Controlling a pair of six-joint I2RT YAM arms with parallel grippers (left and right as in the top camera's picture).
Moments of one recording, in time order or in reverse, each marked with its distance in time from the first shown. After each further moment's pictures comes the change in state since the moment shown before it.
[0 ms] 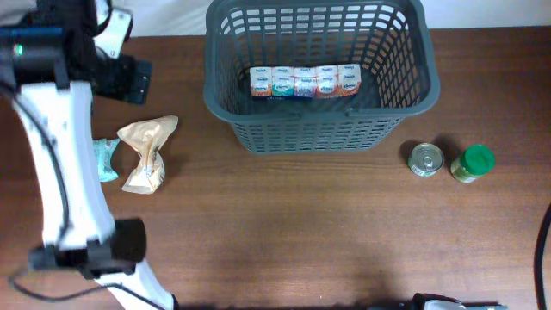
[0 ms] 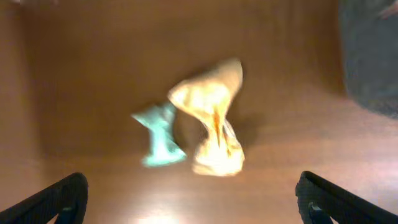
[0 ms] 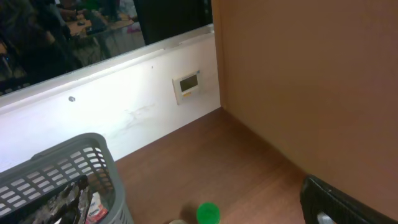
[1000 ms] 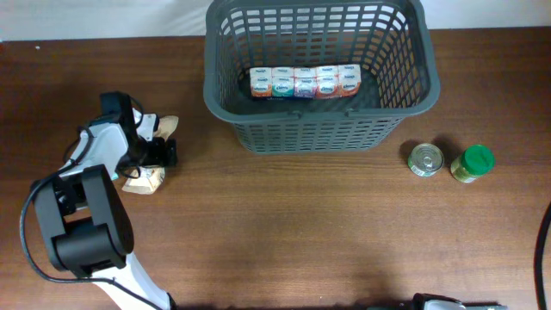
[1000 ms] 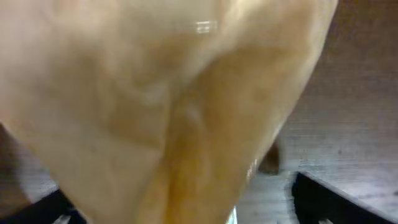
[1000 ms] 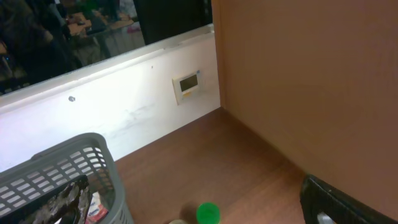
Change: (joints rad) left arm 0.121 0.029 -1.164 0.966 0.164 -0.087; right arm 0.000 0.001 0.000 0.000 0.000 0.000
